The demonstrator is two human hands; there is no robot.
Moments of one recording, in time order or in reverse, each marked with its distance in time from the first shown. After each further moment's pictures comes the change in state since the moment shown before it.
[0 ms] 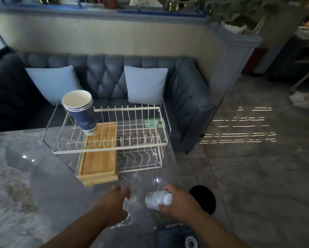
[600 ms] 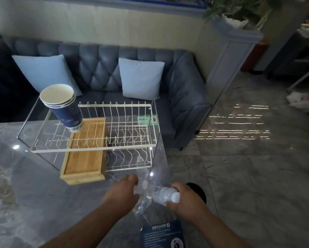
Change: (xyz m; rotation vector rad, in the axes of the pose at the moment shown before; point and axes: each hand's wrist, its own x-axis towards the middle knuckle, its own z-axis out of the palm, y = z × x) left_hand 0.047 0.076 0.003 -0.147 0.207 -0.014; right_hand 0.004 0.055 -0.039 0.016 0.015 0.094
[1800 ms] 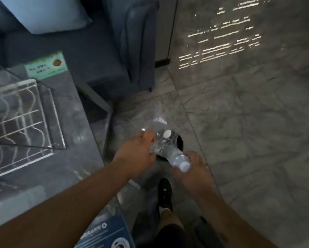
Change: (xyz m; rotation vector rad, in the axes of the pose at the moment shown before) left_hand 0.186 0.200 0.231 0.078 -0.293 0.290; right_hand 0.074 0.302 0.026 0.304 0.331 0.434
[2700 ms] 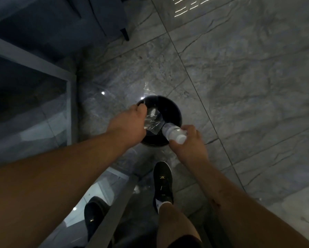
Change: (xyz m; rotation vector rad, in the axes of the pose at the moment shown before) left_hand 0.187 -0.065 0.242 0.286 -0.212 -0.045; right_hand 0.185 0.197 0.168 0.090 -0.096 0.222
